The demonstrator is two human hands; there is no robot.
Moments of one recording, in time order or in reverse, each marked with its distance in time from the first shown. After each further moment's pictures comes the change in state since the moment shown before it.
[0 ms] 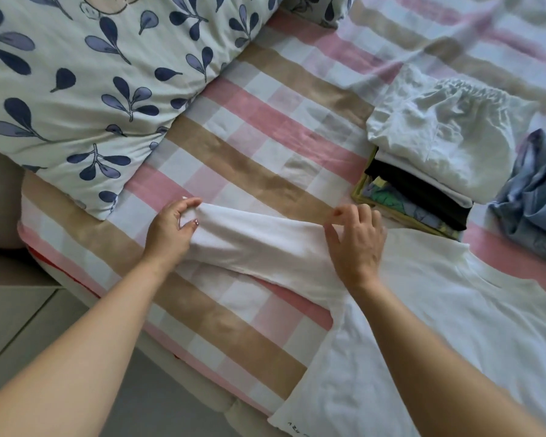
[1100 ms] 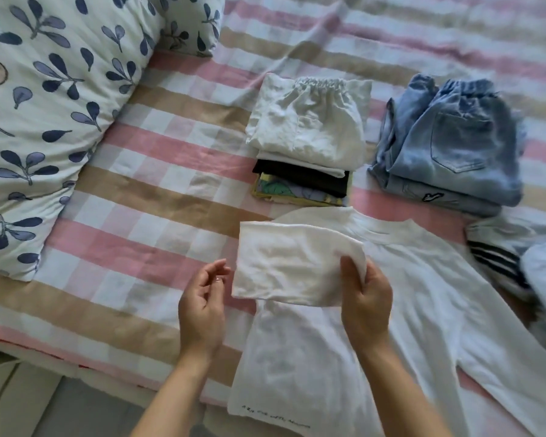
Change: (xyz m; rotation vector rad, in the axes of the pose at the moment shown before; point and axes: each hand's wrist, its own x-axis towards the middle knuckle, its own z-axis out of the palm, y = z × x) left_hand -0.159 0.125 0.093 -0.356 -0.094 0.043; right_hand -0.122 0.075 -0.120 0.787 0.318 0.464
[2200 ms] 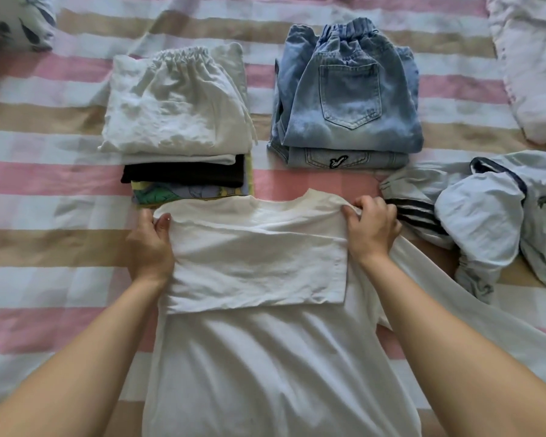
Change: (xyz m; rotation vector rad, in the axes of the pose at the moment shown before) left_hand 0.120 -0.022 0.129 0.496 -0.024 0.261; right_hand 0.145 0.120 -0.102 -0.801 0.197 0.197
